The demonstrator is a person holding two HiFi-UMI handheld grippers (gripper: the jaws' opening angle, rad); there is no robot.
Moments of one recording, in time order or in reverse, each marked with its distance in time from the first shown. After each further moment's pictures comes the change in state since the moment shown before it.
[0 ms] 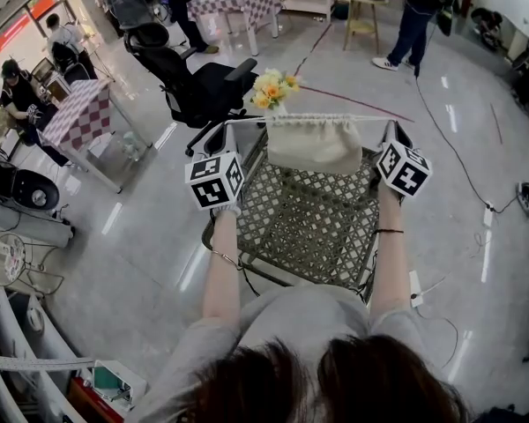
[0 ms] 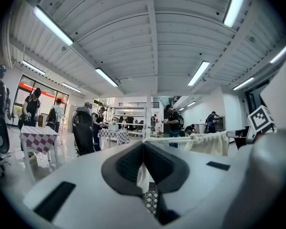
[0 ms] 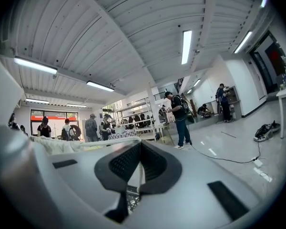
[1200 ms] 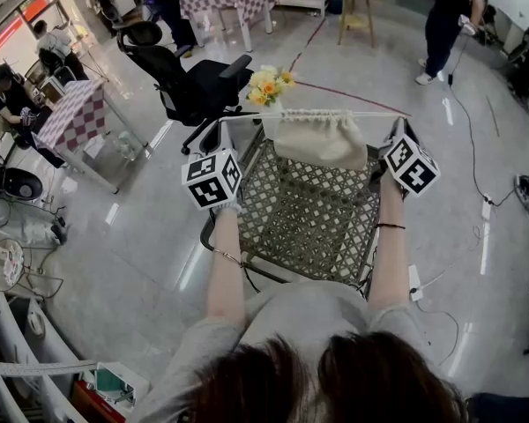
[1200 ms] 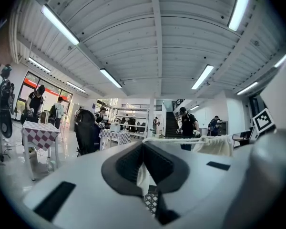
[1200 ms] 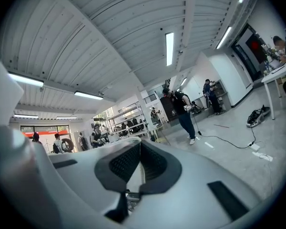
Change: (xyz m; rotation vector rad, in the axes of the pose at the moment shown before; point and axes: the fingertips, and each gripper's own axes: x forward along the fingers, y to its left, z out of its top) left arm 0.003 0.008 0.001 -0.056 -0.032 0.022; right arm -0.009 -0.026 0.010 0.150 -0.057 -0.098
